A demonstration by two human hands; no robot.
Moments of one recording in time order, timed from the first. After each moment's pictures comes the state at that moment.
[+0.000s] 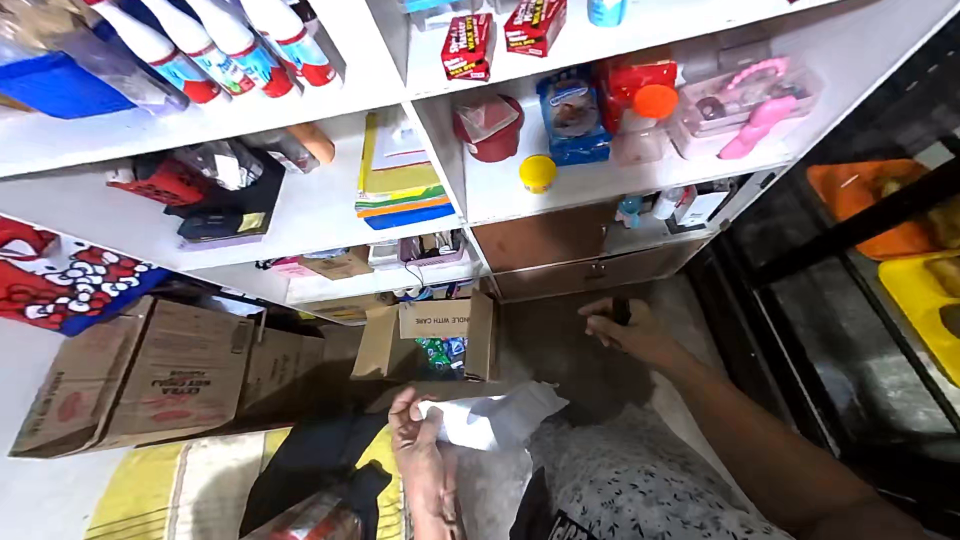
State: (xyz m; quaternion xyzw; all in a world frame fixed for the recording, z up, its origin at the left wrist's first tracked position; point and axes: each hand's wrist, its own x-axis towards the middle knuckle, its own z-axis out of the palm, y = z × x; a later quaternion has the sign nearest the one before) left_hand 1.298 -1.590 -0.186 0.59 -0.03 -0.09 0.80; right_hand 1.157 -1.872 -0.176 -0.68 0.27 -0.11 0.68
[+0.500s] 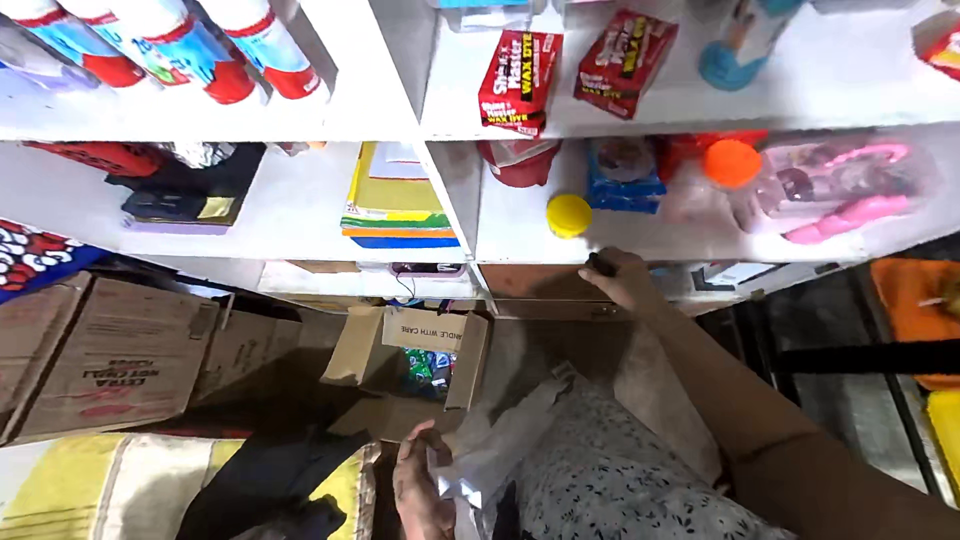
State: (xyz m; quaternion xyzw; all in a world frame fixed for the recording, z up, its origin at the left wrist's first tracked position) left_hand 1.357 -1.685 -0.224 0.62 0.07 -0.13 0.77; right_hand 1.344 -2.066 -0.219 -0.86 0.26 -0.10 0.43
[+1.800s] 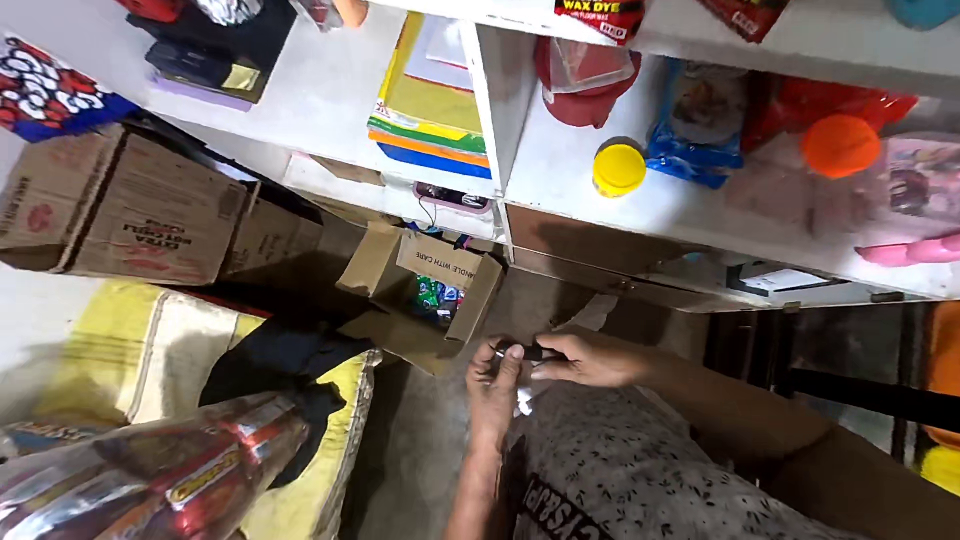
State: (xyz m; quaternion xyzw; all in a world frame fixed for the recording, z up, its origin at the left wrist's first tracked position) left_hand 1.321 -1.775 -0.199 0.62 -0.05 -0.14 0.77; right_hand 1.313 -1.962 -0.181 -0.78 -0.14 0.26 0.55
